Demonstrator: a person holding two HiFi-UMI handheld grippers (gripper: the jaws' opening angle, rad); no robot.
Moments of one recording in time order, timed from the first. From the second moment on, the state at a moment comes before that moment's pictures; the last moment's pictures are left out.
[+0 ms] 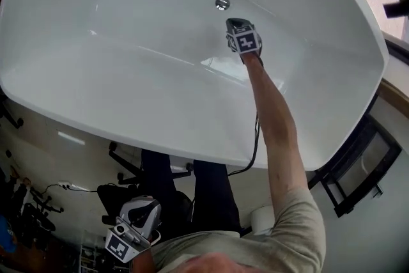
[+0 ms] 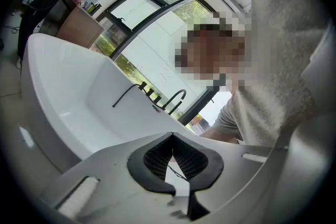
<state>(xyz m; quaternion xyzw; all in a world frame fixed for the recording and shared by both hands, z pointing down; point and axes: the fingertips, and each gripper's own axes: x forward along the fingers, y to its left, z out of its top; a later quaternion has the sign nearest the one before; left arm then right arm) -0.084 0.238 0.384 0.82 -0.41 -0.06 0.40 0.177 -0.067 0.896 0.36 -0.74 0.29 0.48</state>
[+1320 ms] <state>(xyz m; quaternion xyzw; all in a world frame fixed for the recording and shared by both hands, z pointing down) -0.077 0.238 0.457 0.79 -0.42 -0.06 0.45 0.178 -0.153 0.994 0.36 -0.72 0.19 0.55</state>
